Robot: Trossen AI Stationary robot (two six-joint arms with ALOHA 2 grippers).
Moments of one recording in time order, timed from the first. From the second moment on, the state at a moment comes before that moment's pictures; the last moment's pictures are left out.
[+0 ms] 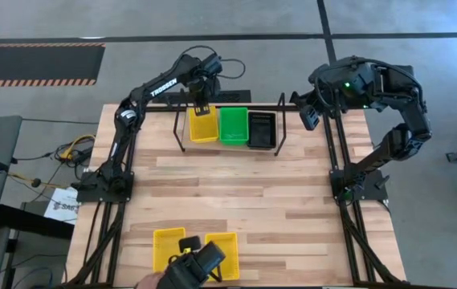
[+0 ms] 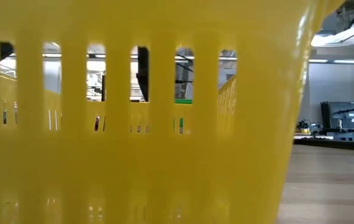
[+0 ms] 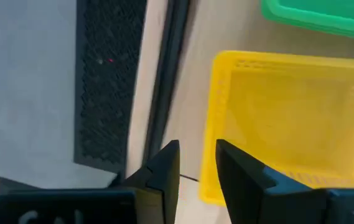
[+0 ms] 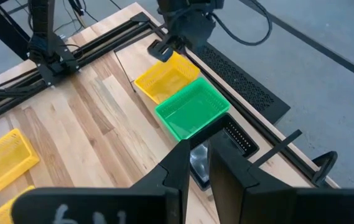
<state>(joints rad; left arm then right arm) 0.72 2.21 2.21 -1.39 -0.10 0.52 -0.18 1.49 2.34 -1.57 0.29 0.38</state>
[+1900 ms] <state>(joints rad) 0.62 2.21 2.11 -1.24 -0.40 0.45 -0.11 1.49 2.34 -1.56 0.28 0.37</state>
